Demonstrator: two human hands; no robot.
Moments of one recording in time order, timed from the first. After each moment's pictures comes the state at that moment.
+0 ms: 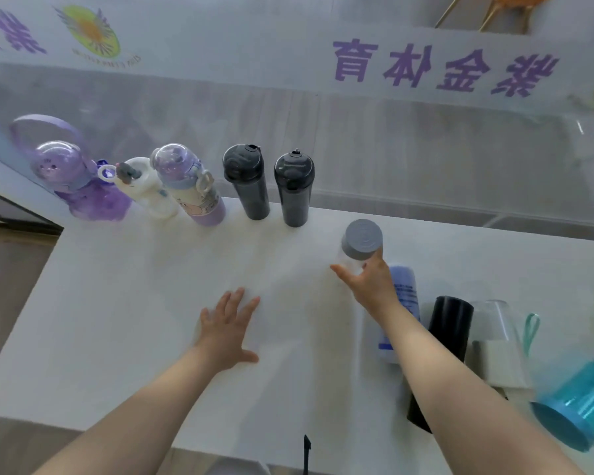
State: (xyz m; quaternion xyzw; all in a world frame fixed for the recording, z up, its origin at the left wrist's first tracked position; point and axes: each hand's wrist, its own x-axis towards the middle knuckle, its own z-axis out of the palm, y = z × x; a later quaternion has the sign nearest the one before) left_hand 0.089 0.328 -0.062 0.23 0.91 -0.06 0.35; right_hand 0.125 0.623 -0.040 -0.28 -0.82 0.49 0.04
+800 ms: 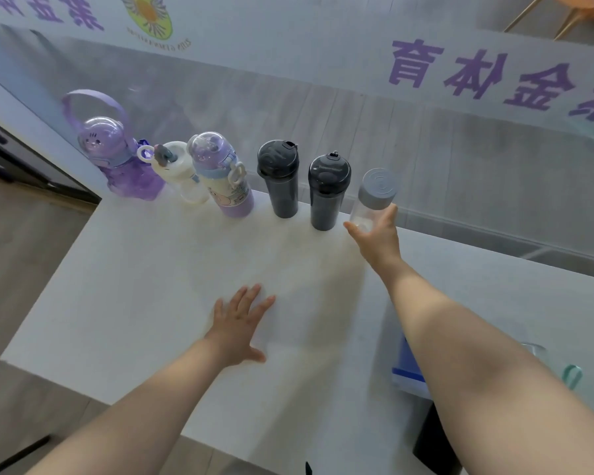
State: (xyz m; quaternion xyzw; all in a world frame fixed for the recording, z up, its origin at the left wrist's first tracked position) left_hand 0.091 0.326 -0.061 0.21 0.91 -0.01 0.36; right_hand 0.015 0.633 -0.043 -0.27 -0.80 0.53 0.03
